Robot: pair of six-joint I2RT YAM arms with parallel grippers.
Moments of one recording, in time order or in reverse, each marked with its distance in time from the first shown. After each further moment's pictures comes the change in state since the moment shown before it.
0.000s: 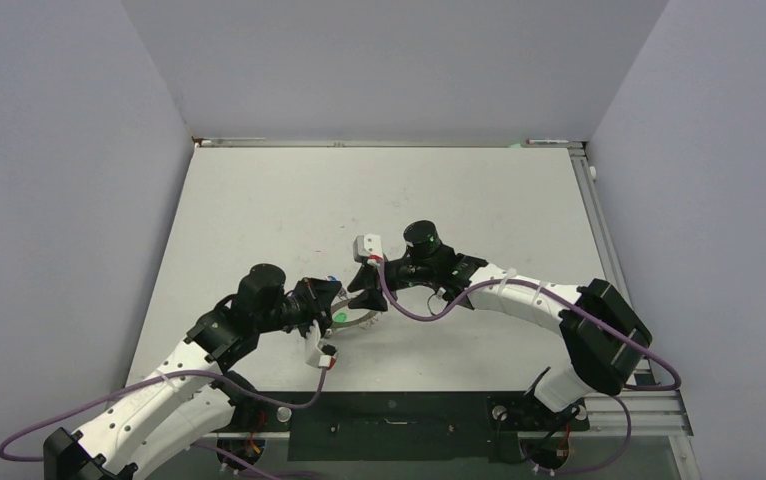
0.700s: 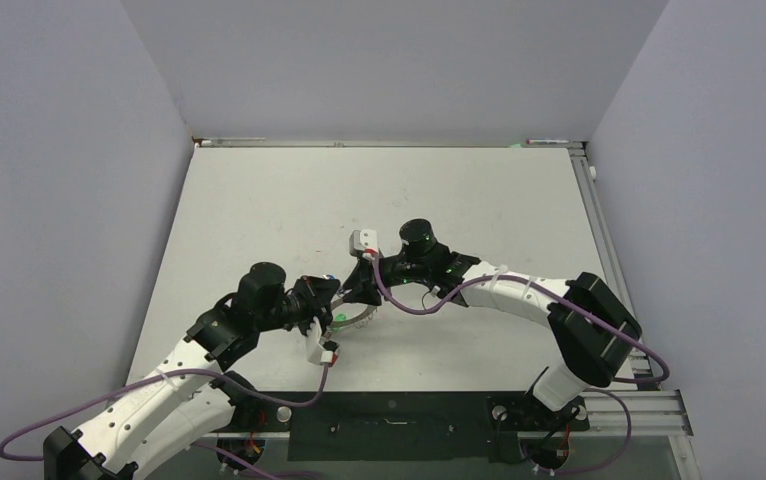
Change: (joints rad) left arm 0.000 0.009 0.015 -0.006 -0.020 -0.043; right arm 0.001 0.051 0.019 0.069 0.014 0.053
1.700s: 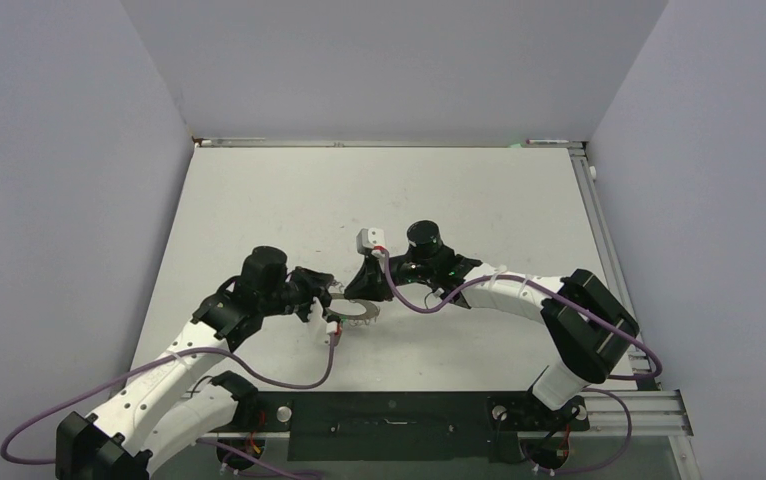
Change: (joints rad) left arm 0.105 0.116 0.053 -0.027 0.032 -0.157; right arm -0.035 0.025 -0.056 0.150 -0.072 0.076
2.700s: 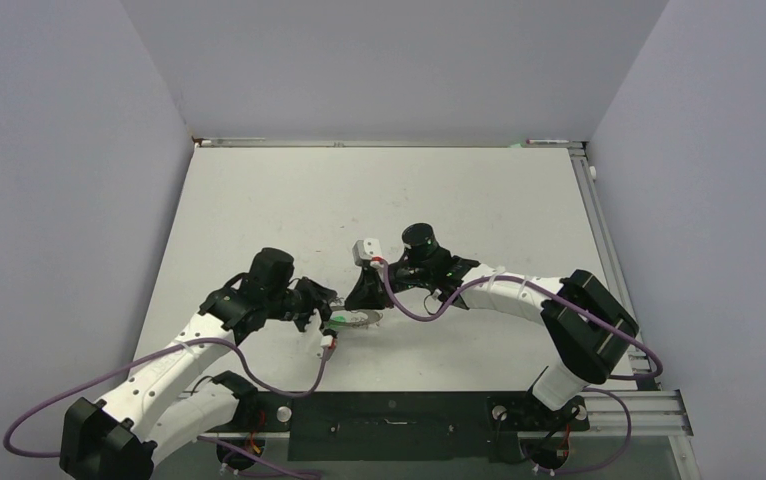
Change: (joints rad) left arm 0.013 0.075 0.018 -0.136 0.109 0.158; right arm 0.016 0.000 0.002 -0.062 -0.079 -0.073
